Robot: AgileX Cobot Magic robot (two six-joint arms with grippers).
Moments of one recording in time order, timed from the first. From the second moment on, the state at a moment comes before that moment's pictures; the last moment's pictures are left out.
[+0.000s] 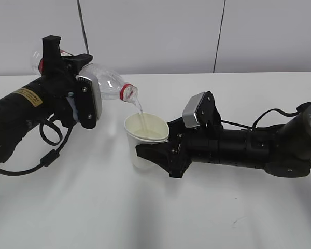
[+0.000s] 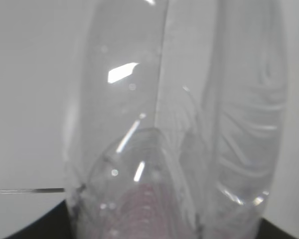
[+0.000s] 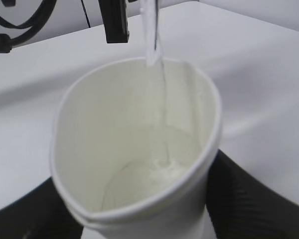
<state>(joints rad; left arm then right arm) -0.39 1.81 -0.74 0.06 -0.94 1.52 0.30 2.11 -0.88 -0.96 -1.07 0.44</state>
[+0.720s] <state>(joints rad) -0.39 1.81 -0.74 0.01 -0.94 1.45 0.30 2.11 -0.88 -0.95 -1.07 0.43</state>
